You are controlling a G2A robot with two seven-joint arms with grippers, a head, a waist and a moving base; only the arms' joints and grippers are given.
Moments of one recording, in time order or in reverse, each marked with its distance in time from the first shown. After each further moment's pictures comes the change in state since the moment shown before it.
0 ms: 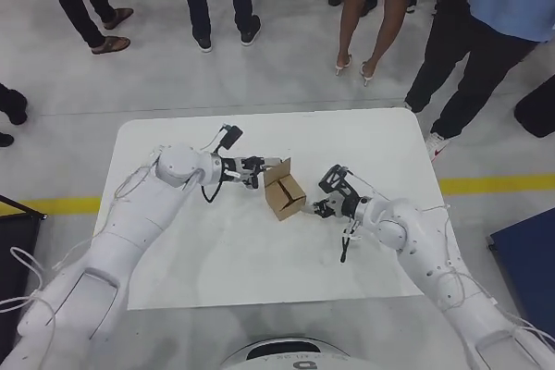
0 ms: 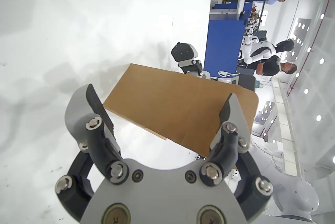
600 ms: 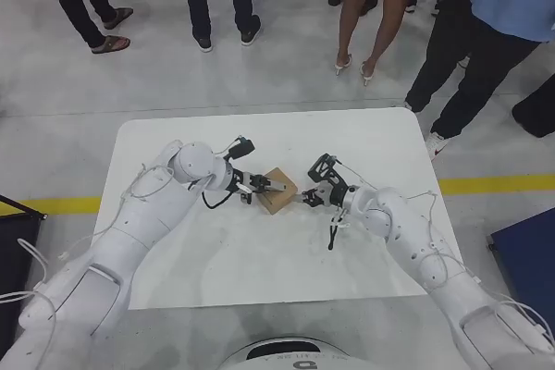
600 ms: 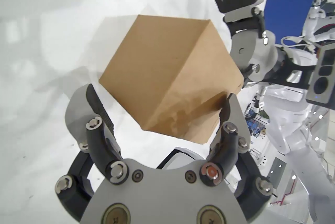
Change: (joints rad) left arm -0.037 -0.004 0.099 -0.062 0.254 0.140 -0.129; right arm 0.136 -0.055 -0.102 0.155 0.013 0.008 -0.080
